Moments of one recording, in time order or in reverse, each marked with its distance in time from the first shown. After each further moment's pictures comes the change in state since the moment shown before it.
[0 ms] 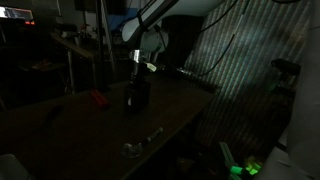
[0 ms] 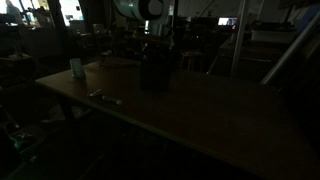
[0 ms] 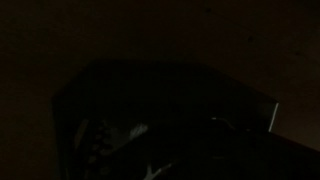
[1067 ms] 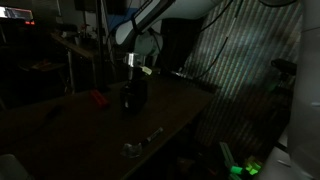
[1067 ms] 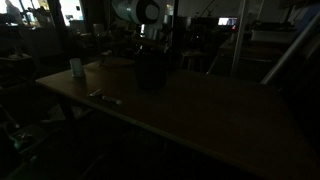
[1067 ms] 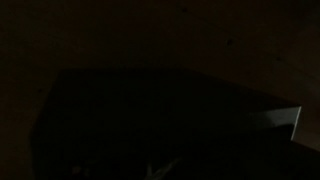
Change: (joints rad) arm 0.018 0.040 0.027 0.021 0.008 -0.049 0.012
